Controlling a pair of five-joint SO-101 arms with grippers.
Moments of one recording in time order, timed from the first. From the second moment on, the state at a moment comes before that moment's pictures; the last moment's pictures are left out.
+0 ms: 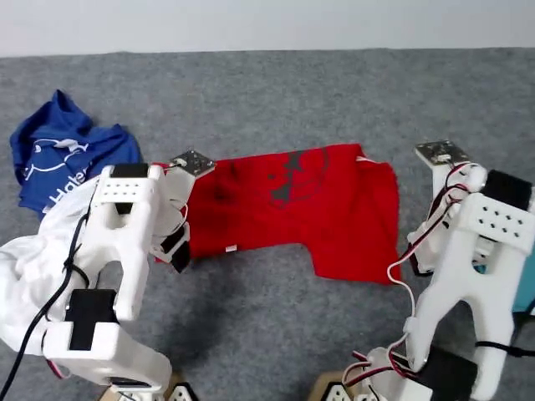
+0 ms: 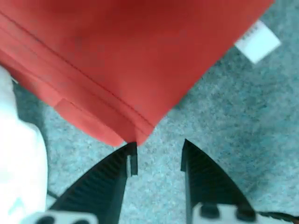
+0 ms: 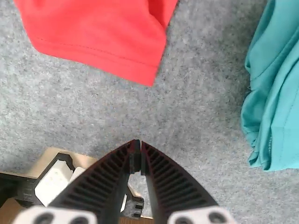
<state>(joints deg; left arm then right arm) -3.7 5.7 24.0 81.8 -26.4 20.5 -15.5 15.7 100.1 33.5</state>
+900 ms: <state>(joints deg) -8.4 4.8 23.2 84.7 -30.4 20.5 -15.5 15.7 100.2 33.5</state>
